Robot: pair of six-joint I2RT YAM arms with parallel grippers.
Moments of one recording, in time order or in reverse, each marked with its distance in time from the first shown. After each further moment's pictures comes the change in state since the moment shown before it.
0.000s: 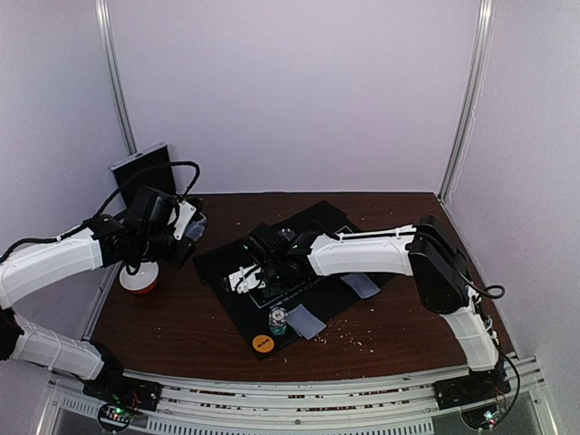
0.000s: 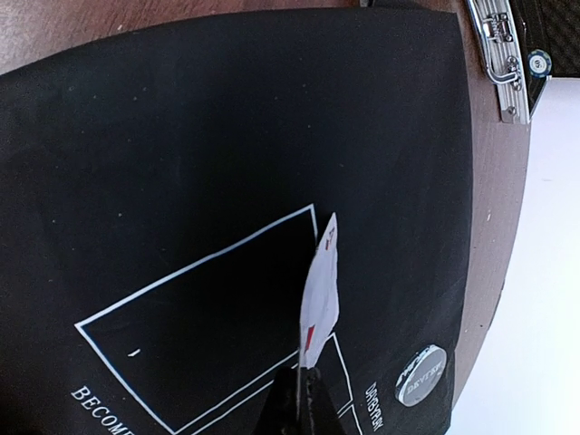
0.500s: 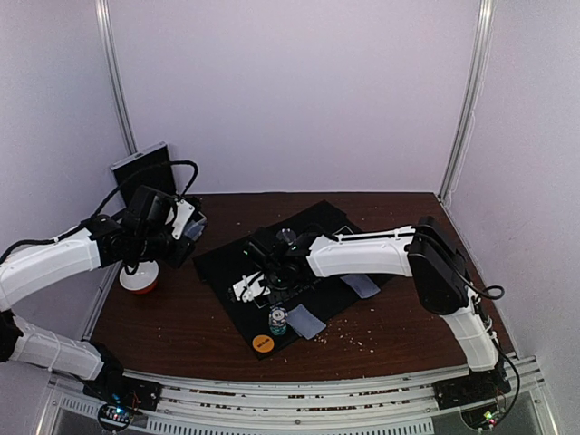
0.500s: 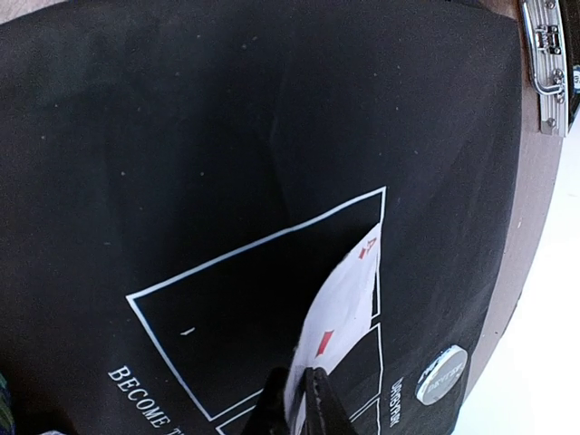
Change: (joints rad) left arm 0.004 -0.014 -0.002 0.000 0.007 0.009; right arm 0.006 0.004 0.002 -0.091 -0.009 -0.058
